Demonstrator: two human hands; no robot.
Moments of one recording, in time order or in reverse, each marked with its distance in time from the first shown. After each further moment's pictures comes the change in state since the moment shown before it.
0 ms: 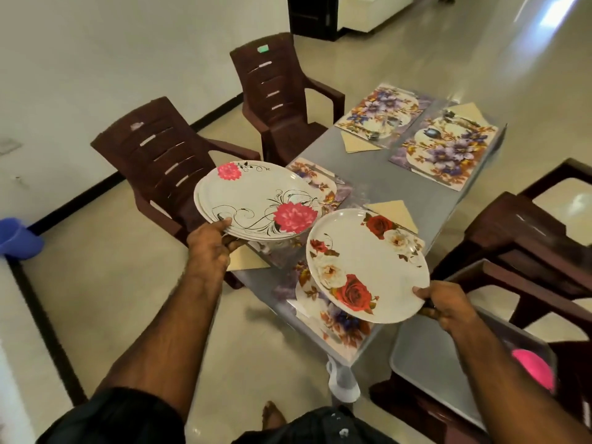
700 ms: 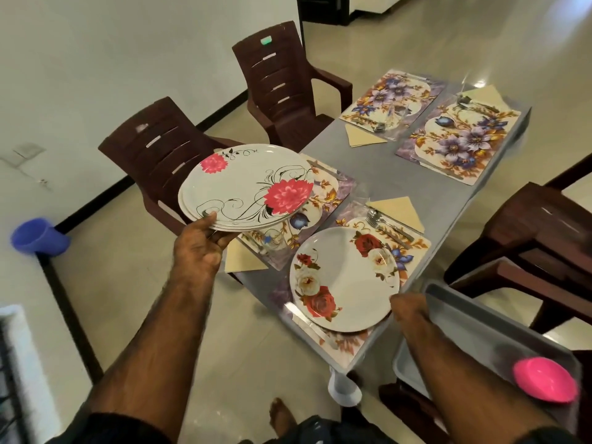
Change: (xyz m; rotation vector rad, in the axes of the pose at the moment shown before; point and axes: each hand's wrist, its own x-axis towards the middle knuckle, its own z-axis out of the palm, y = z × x) left_hand -0.023 0.007 0.023 -0.105 -0.074 0.049; right_hand 0.098 0.057 0.058 -0.519 0.087 0.045
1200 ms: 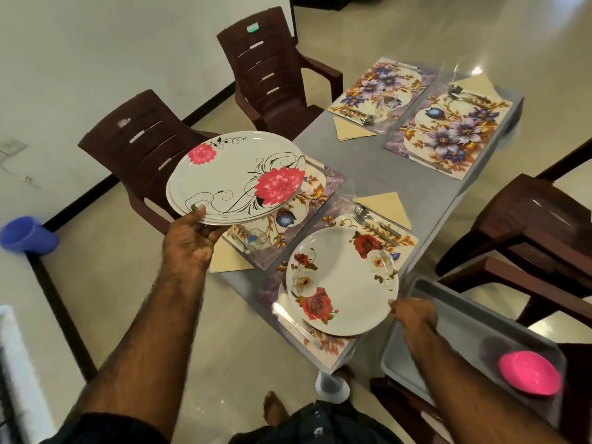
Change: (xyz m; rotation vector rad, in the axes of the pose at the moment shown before) left_hand 0.002 -0.014 0.032 -0.027 0.009 0.006; right_hand 0.013 0.022 -0.028 -0.196 0.096 0.086
